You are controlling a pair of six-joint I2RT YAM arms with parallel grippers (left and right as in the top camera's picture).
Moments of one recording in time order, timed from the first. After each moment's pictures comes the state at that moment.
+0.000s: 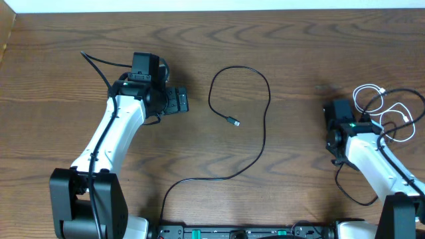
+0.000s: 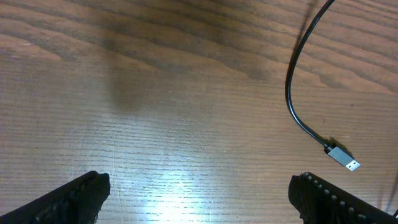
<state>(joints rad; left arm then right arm) -0.11 1.63 1.17 -0.75 0.16 -0.25 0.05 1.46 0.72 -0.77 0.55 0.85</state>
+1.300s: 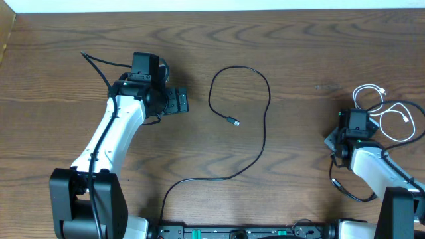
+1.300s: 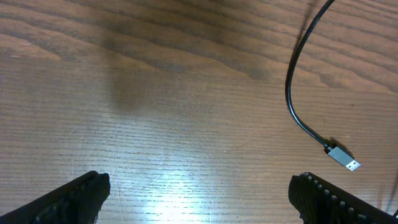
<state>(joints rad) -0.11 1.63 1.17 -0.75 0.16 -0.25 -0.07 1.46 0.54 -0.23 0.29 0.67</state>
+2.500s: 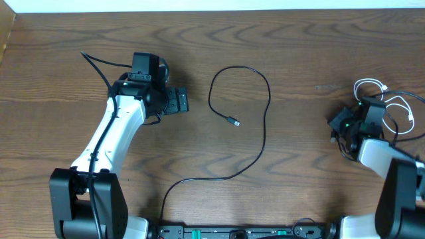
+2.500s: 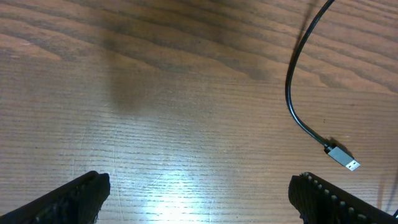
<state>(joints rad) -0.11 1.63 1.17 -0.75 0.16 -0.25 -0.21 1.59 0.57 0.14 -0.07 0.53</state>
